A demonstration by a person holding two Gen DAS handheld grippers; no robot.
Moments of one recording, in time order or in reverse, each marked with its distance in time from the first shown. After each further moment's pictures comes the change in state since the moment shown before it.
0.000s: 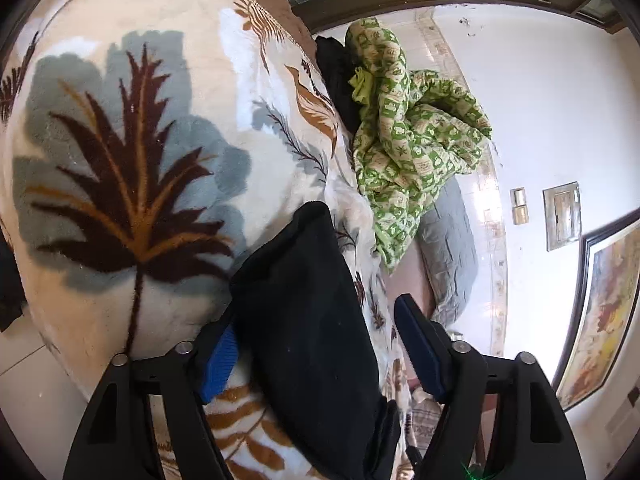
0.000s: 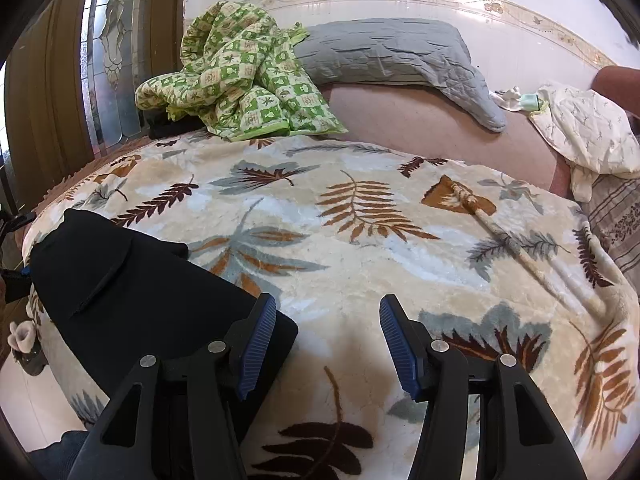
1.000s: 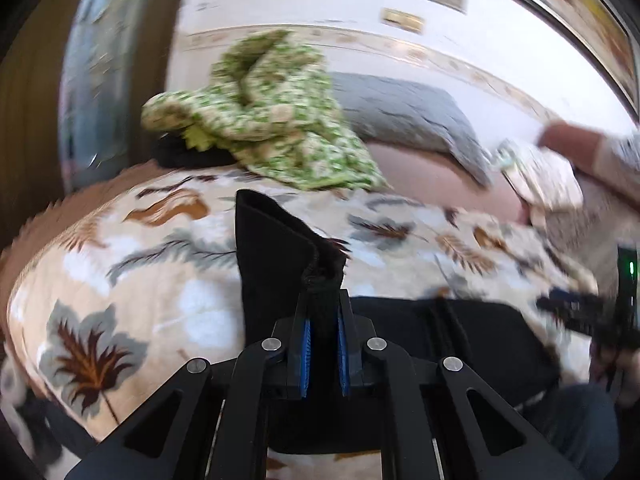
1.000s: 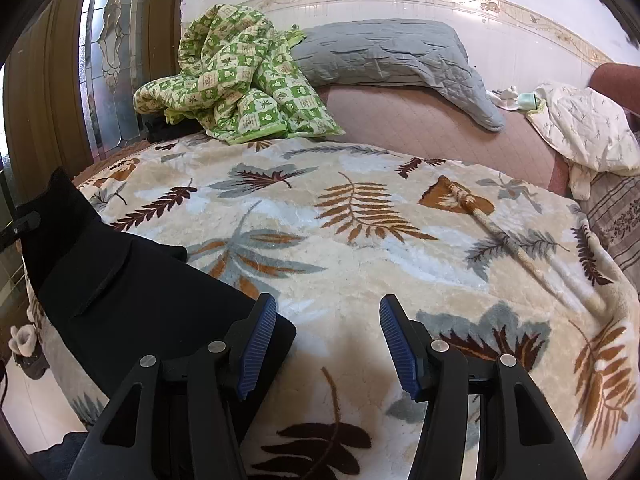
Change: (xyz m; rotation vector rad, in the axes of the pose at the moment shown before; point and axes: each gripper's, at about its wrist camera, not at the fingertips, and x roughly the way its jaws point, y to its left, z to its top) left arm 0.027 -0.159 -0.138 1.091 0.021 0.264; right arm 0.000 -0.003 0.001 0.006 -0.003 0.006
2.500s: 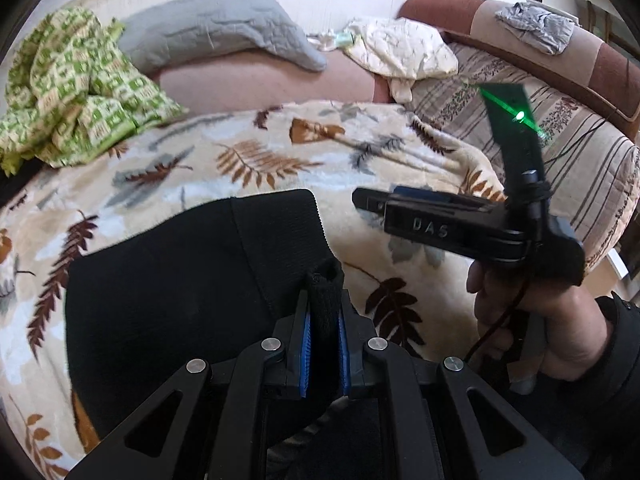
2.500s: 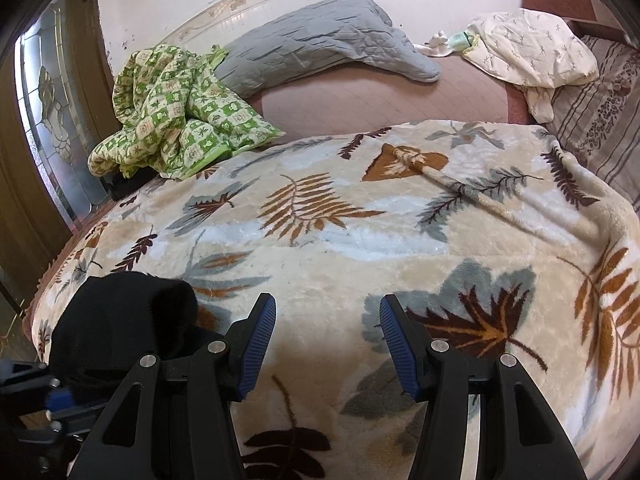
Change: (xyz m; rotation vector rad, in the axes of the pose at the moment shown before) left arm 0.097 -0.165 0.041 0.284 0.372 -0.358; right arm 0.004 -0.058 -0.007 0.309 0.018 -0.023
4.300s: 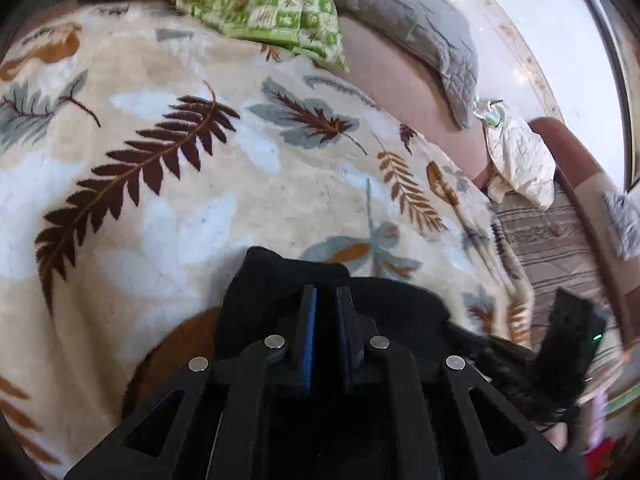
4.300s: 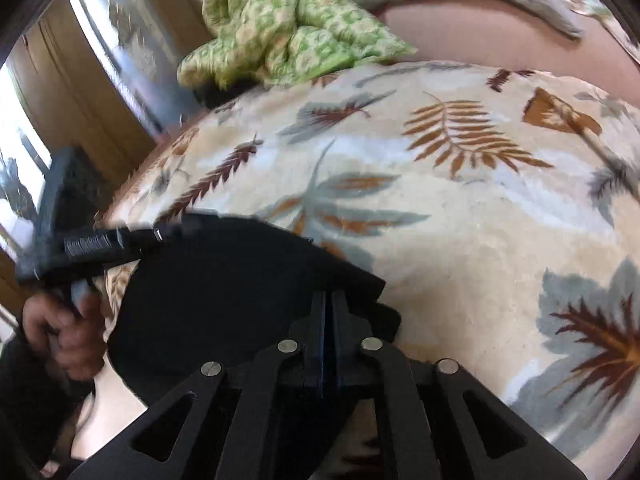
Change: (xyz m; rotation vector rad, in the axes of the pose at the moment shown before) left arm 0.053 0.184 0.004 -0.625 -0.039 -0.045; right arm 0.053 0.058 -0.011 -0.139 0.262 0.389
